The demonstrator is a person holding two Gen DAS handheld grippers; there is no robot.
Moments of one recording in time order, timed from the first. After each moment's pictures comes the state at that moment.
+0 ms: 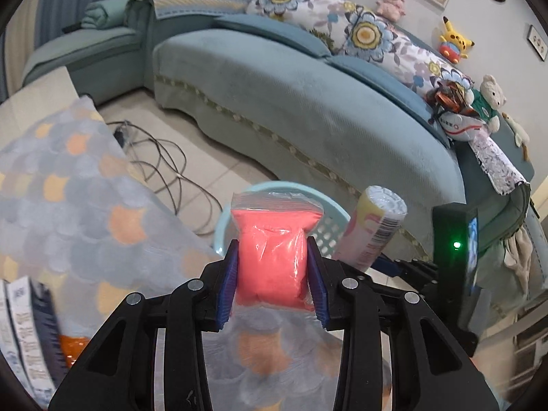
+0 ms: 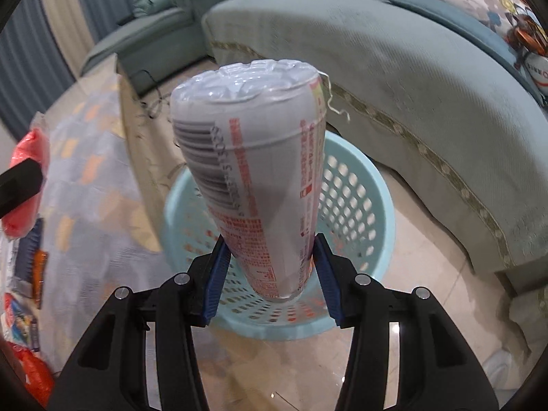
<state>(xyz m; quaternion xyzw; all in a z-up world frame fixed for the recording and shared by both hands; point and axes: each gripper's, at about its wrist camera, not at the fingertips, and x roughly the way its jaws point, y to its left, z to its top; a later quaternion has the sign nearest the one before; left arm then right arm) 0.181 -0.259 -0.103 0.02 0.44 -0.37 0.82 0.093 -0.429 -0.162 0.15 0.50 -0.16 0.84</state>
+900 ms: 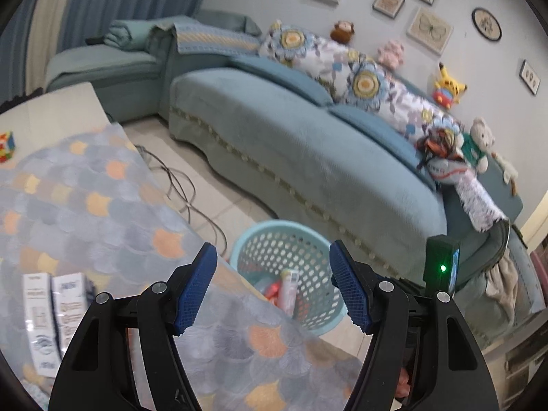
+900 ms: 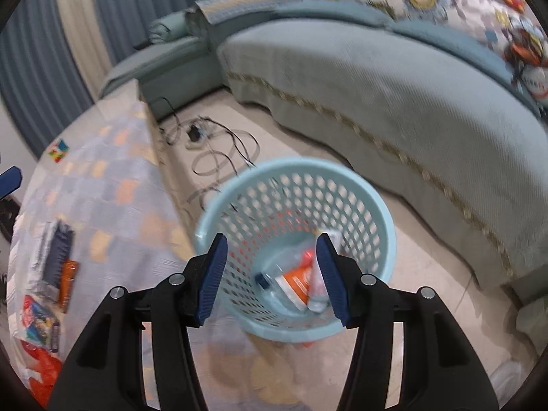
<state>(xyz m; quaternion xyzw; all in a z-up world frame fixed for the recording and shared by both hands) 0.151 -0.175 -0.021 -0.05 0.37 -0.36 0.86 0.073 -0.402 -0.092 0.14 0.41 -0.12 0.90</state>
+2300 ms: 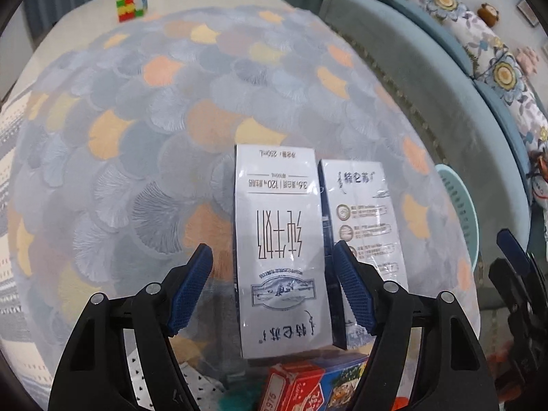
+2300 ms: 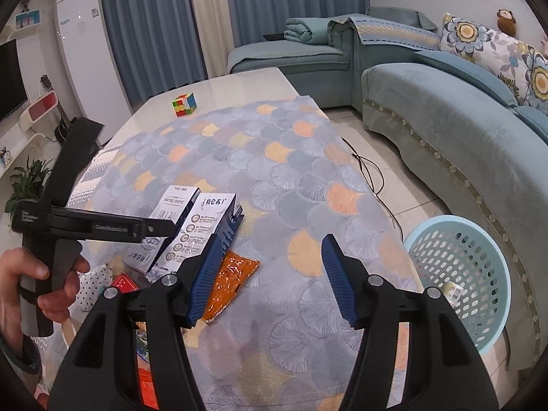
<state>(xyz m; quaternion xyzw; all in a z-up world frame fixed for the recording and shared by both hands) 0.240 0.022 -0.144 -0.05 0.57 -0.14 0.80 0.122 -0.193 -0.077 0.05 0.38 0.08 0.92</state>
